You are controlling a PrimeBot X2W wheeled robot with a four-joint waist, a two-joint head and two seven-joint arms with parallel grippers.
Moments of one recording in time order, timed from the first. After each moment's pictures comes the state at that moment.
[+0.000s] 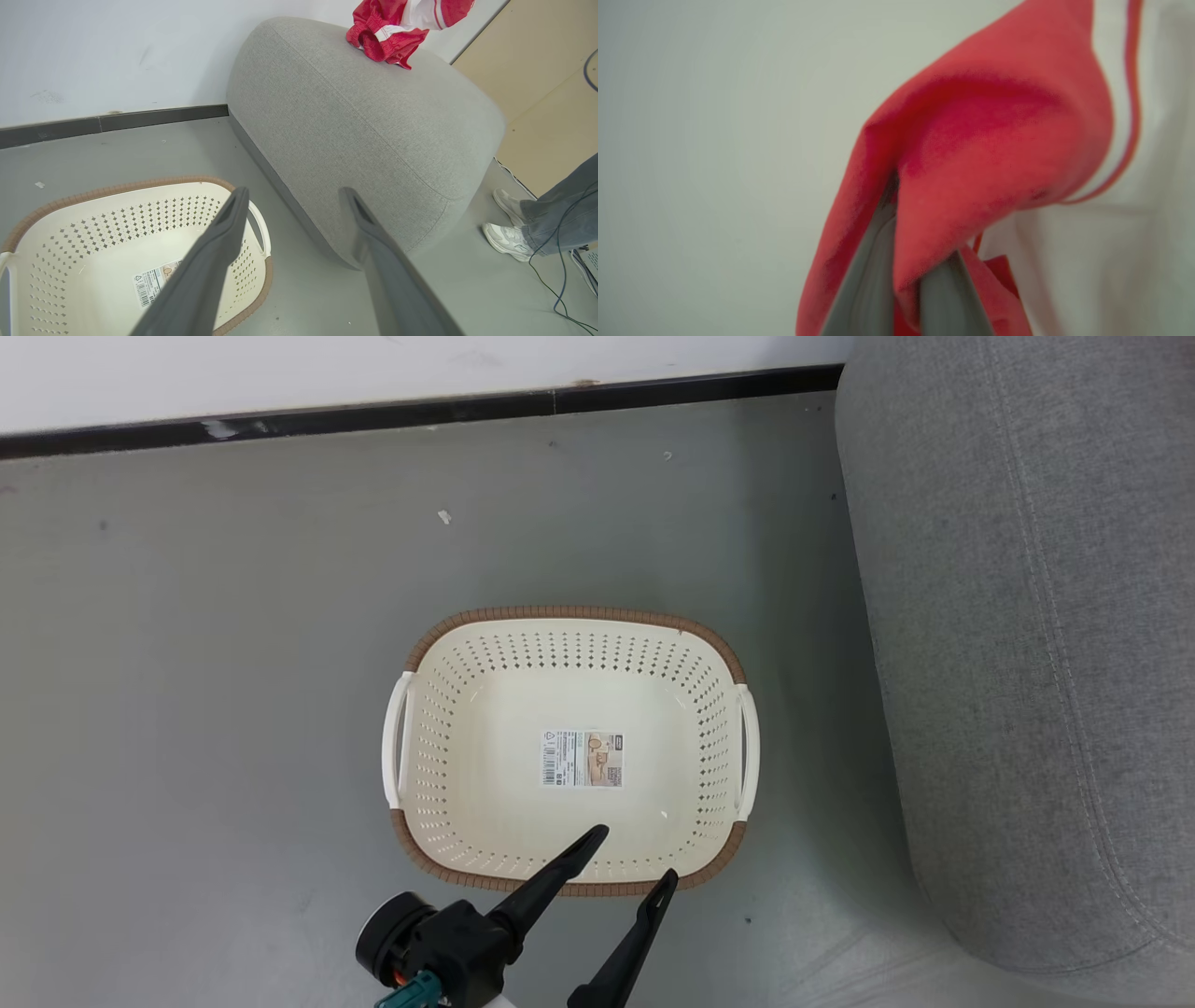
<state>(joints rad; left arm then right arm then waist) -0.07 0.13 -0.59 -0.22 -0.42 -0.04 -0.02 -1.25 -0.54 -0.51 0.76 0.28 0.13 -0.14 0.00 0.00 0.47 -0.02</state>
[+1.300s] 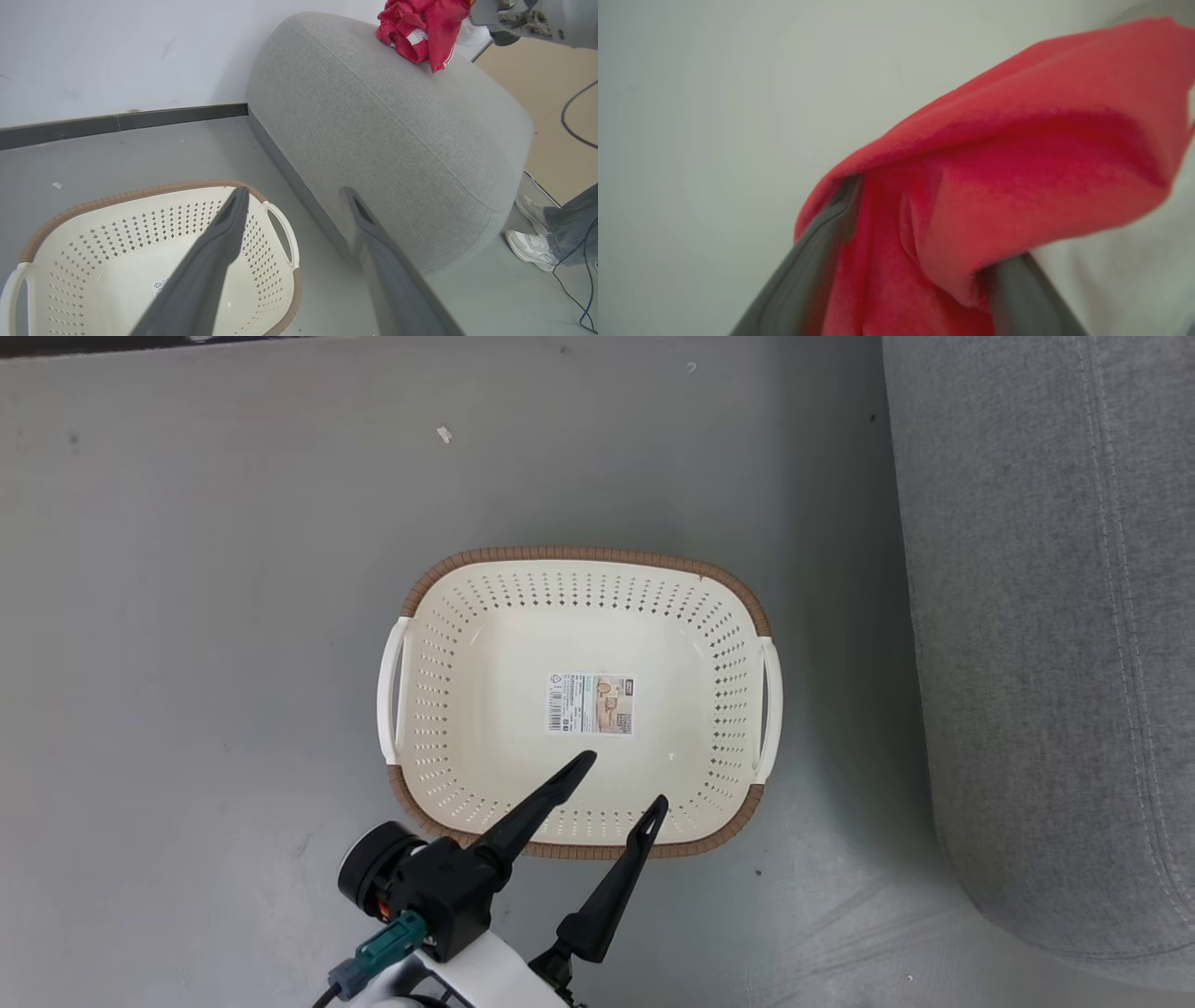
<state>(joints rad) -0.18 0.13 -0.56 -0.22 -0.40 -0.04 -0.01 -1.22 -0.39 -0.67 0.95 0.13 0.13 -0.22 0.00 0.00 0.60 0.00</state>
